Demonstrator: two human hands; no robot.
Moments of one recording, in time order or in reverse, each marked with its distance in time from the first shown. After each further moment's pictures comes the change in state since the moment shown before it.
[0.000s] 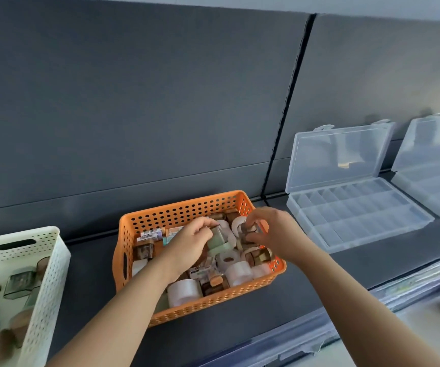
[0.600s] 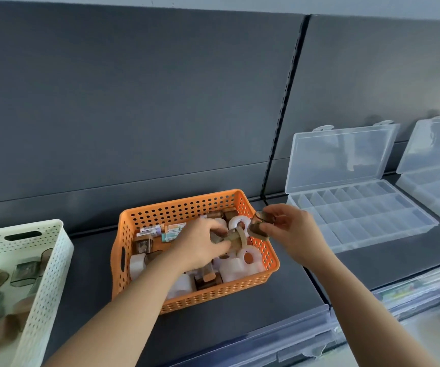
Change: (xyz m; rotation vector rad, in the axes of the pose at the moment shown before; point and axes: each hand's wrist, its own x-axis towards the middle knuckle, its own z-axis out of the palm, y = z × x) left_hand 0.002 0.018 0.022 0.547 0.073 0.119; right_hand -0.025 0.011 -0.020 0.420 0.178 0.148
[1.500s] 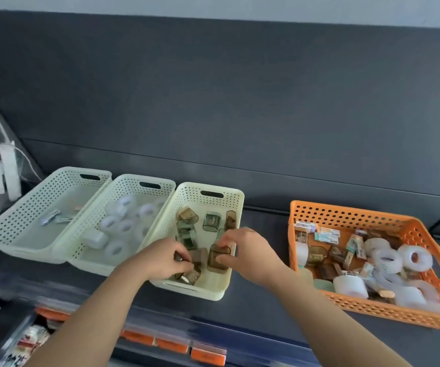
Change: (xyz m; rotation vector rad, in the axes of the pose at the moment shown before) left_hand -0.241 -0.251 -0.167 0.144 0.002 -0.501; right_hand -0.084 -0.179 0.310 -0.363 -0.690 -0.462
